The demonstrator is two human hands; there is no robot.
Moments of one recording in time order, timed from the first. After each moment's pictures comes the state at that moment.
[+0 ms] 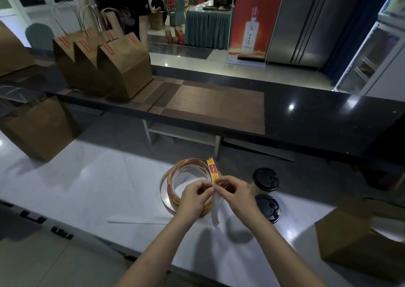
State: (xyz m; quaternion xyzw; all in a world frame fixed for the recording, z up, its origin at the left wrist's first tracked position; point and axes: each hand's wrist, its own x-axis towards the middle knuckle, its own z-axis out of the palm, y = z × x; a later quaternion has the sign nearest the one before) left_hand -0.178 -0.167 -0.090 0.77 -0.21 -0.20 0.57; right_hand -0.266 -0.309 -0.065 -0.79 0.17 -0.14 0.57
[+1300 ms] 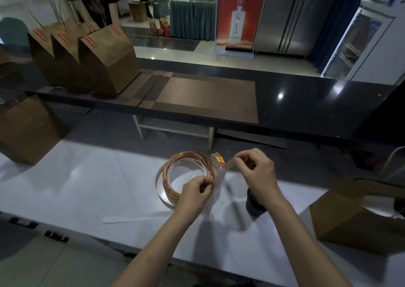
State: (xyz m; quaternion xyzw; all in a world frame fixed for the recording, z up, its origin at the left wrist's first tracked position) left_hand -0.185 -0.165 -0.089 0.83 -0.27 -0.17 0.47; right_hand -0.282 -0.343 -0.022 -0.85 0.20 -0.29 0.38
